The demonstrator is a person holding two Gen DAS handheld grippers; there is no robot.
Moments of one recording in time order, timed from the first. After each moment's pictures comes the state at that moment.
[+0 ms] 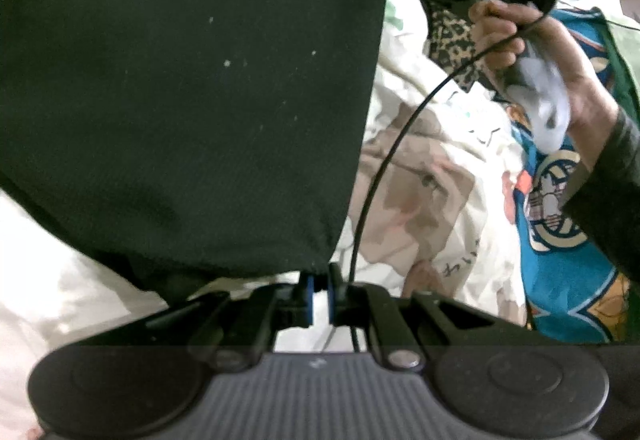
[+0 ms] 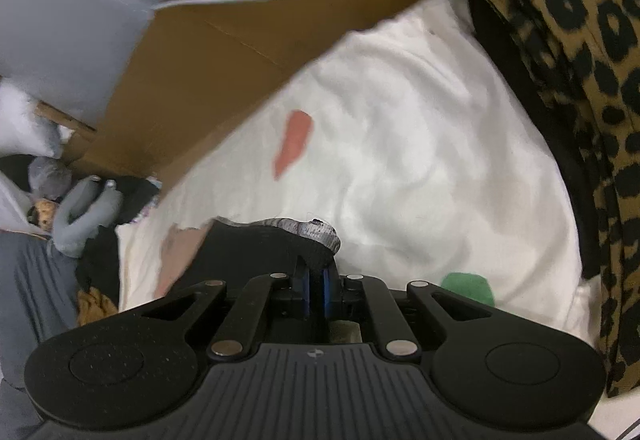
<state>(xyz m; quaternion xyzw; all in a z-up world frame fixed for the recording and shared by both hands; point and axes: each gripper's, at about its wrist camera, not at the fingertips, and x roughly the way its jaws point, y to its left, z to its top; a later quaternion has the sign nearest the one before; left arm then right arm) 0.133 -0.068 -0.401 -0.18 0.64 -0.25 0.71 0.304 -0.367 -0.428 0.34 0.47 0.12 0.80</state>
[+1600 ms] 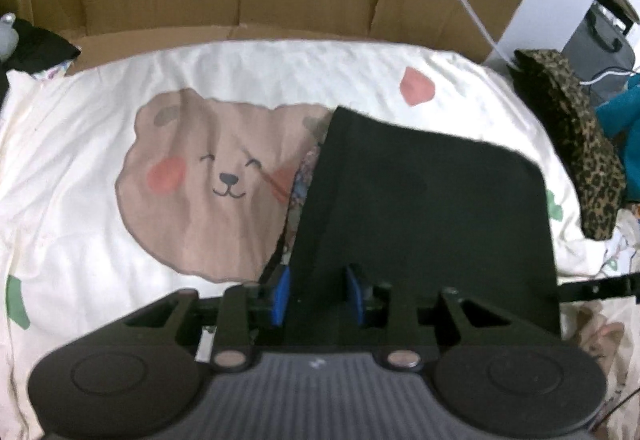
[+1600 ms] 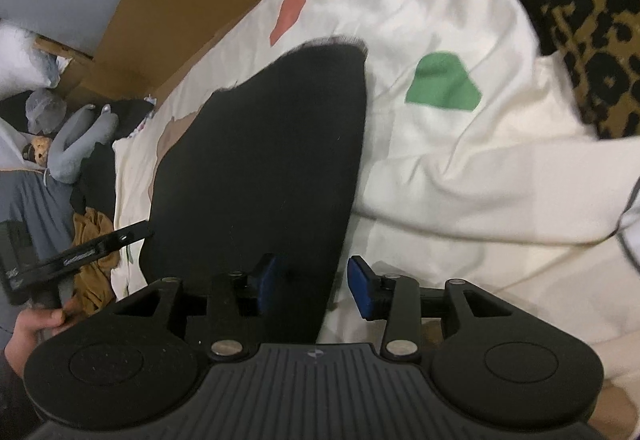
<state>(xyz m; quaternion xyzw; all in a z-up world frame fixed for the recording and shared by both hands) 0.291 0.035 -0.355 -0.03 0.52 -0.11 0.85 0.201 -0.331 -0.440 0.32 0.53 0.15 0.77</state>
